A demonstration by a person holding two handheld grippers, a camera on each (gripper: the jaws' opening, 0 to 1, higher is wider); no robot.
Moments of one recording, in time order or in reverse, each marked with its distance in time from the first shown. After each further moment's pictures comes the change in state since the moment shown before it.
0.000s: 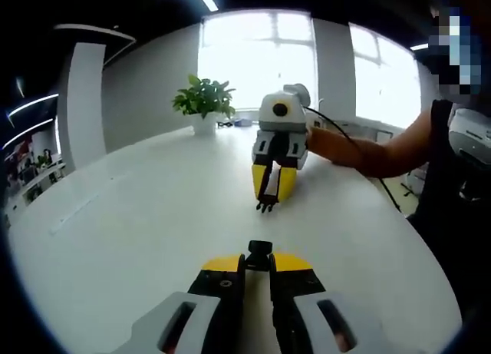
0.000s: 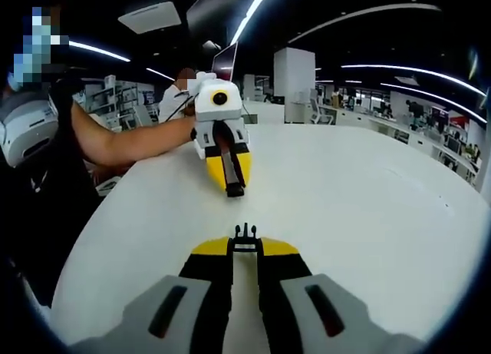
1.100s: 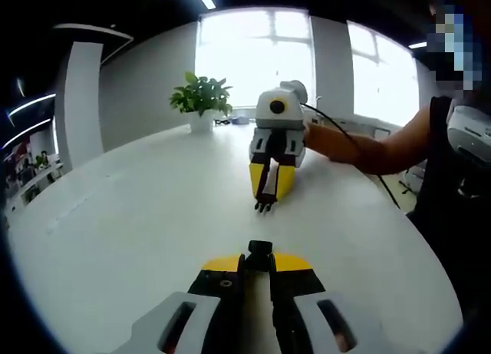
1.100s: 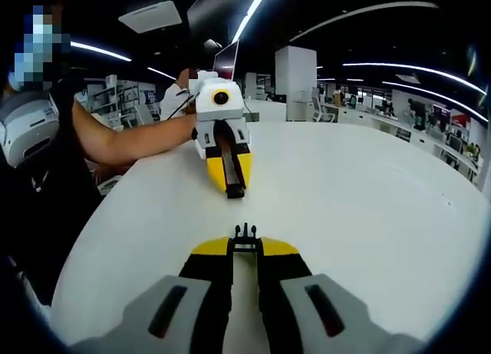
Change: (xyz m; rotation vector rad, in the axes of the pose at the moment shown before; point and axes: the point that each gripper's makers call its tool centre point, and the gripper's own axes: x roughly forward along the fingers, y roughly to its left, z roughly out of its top) left arm 0.002 -0.005 -0.002 -0.002 0.007 -0.019; right arm 0.001 0.001 -0.002 0.003 0.007 0.010
